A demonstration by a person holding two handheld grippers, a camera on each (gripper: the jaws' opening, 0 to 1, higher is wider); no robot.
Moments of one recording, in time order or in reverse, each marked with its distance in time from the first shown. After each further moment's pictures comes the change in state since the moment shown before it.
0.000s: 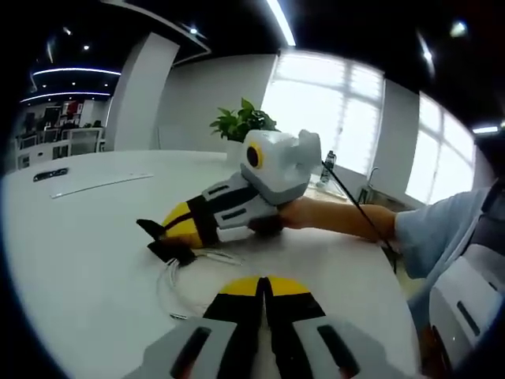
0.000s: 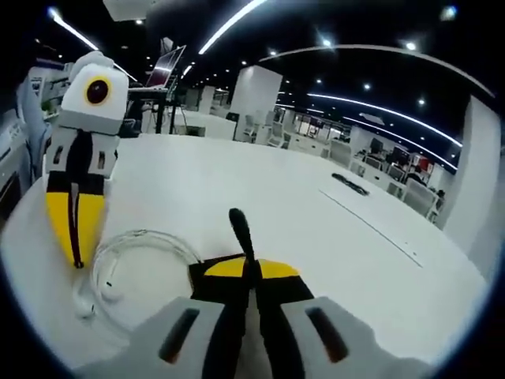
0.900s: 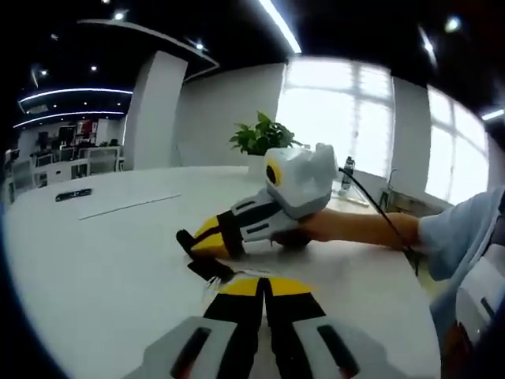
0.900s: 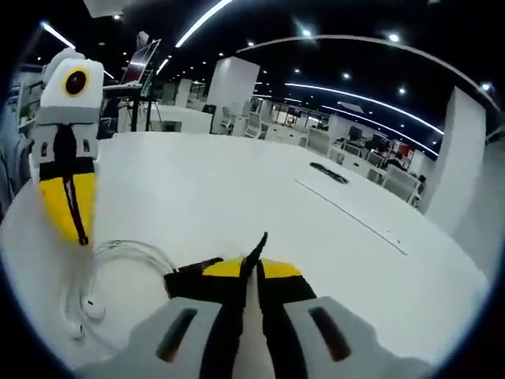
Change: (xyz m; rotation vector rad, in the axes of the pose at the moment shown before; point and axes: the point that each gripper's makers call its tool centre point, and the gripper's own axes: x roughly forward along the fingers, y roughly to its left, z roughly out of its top) left arm -0.021 0.037 0.026 0.072 -0.080 0.170; right arm 0.001 -0.025 0.001 0.082 0.059 -0.158
